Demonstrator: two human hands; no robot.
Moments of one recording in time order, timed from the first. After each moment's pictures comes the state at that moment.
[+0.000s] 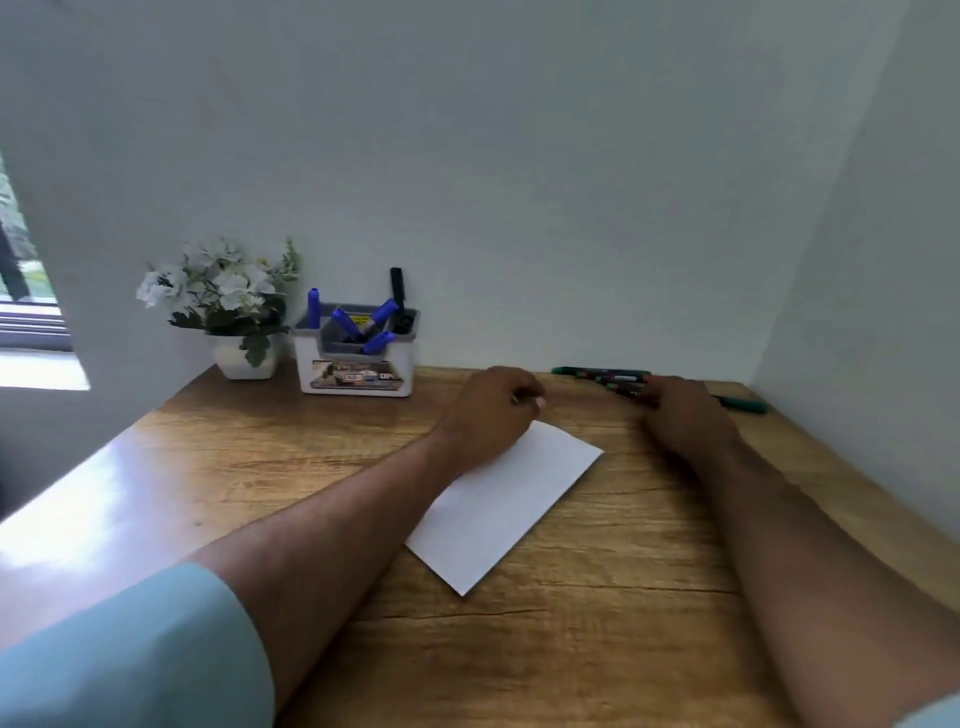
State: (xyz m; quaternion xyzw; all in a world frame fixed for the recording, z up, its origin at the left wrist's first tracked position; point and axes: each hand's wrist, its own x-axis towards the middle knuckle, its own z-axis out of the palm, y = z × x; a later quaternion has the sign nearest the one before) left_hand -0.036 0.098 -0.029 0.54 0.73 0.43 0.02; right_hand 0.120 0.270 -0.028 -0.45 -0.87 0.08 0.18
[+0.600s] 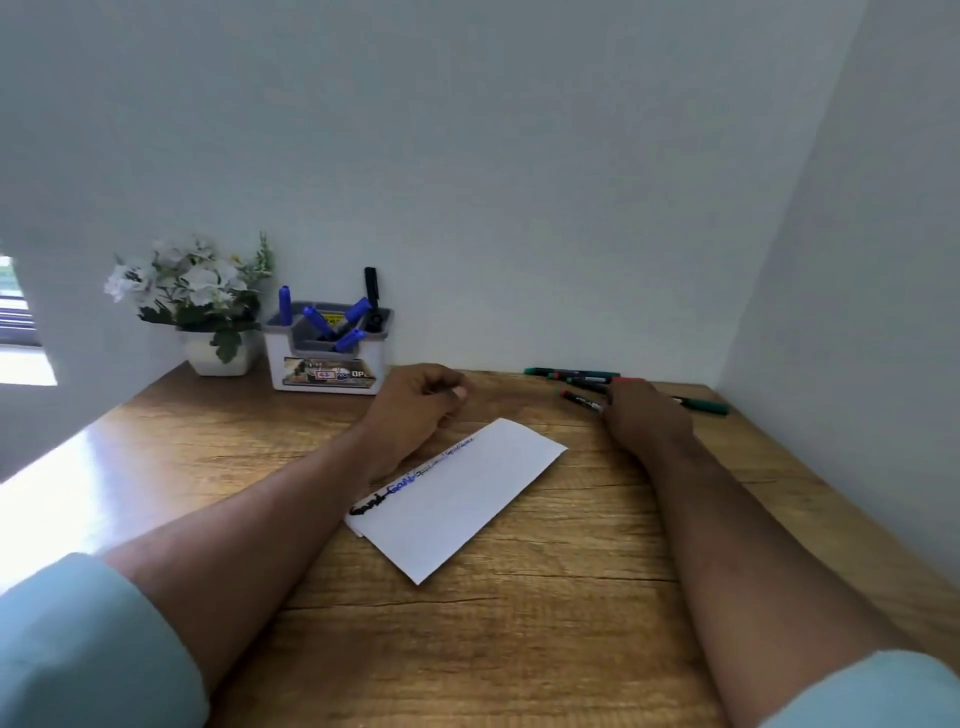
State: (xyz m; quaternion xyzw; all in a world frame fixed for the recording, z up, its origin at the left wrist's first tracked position) left_hand -0.048 0.065 -0.031 0.39 0.67 0.61 0.16; right_hand 0.116 0.268 -0.025 -0.46 -0.88 -0.01 0.13
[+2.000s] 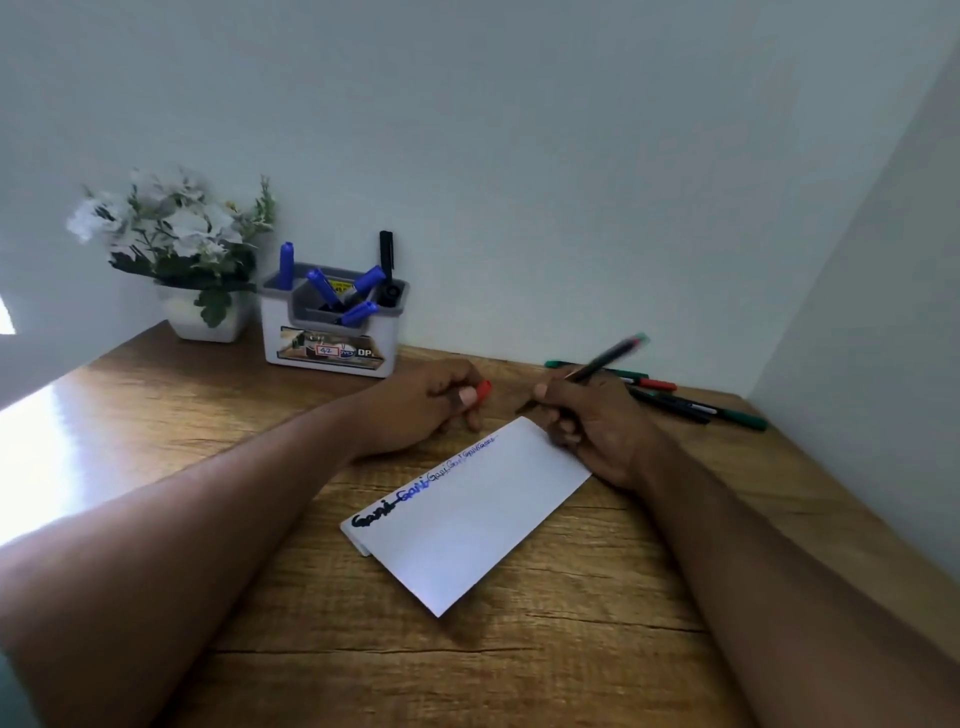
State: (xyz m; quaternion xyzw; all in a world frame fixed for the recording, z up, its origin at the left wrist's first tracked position) left_hand -0.083 0.057 -0.030 0.57 0.70 0.39 0.20; right_hand 0.065 0.219 -0.031 -0.17 -0.68 0.67 0.24
